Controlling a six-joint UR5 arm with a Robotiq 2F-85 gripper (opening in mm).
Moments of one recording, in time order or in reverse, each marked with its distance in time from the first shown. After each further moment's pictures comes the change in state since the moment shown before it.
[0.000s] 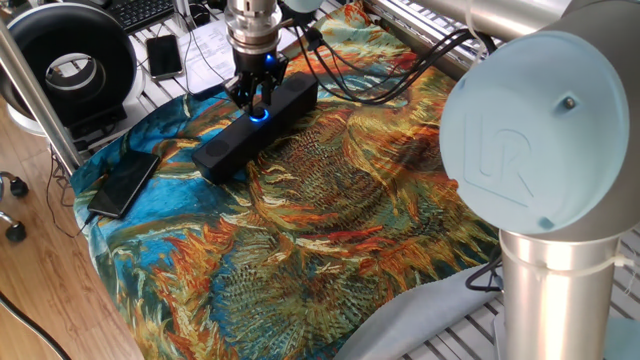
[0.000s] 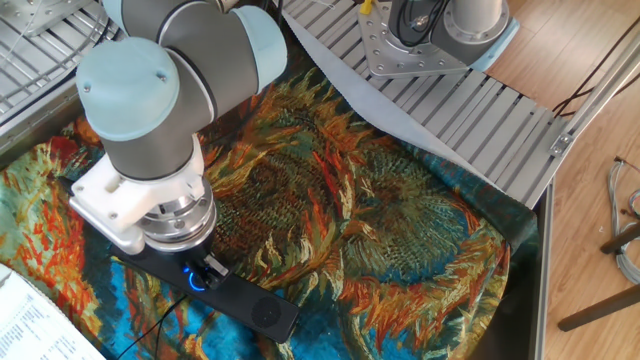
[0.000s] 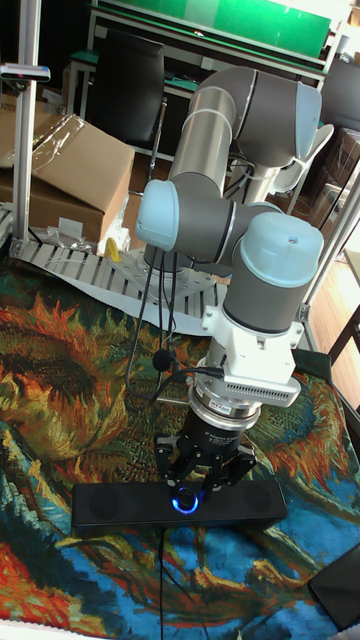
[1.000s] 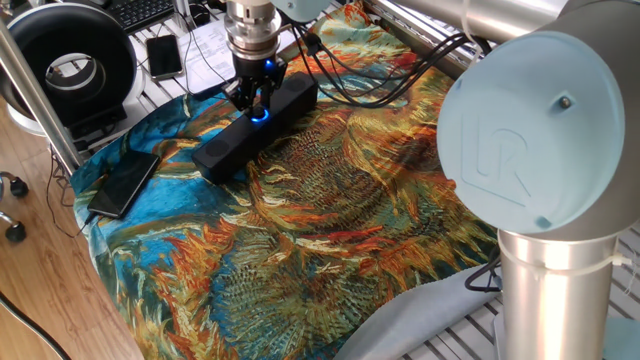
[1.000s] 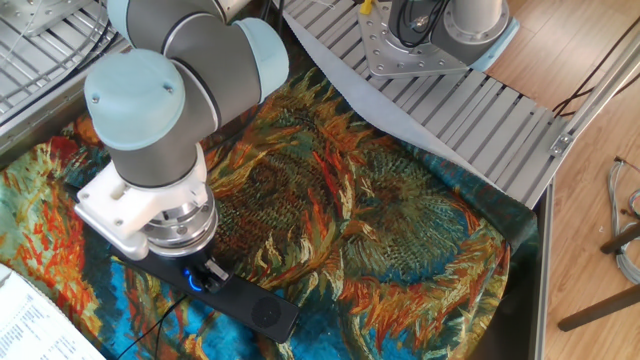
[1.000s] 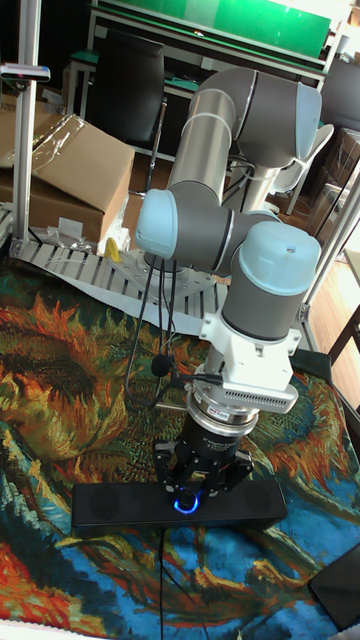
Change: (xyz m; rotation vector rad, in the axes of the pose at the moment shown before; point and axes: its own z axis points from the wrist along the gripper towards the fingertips) arm 0.000 -0.002 0.009 0.009 -0.007 -0.007
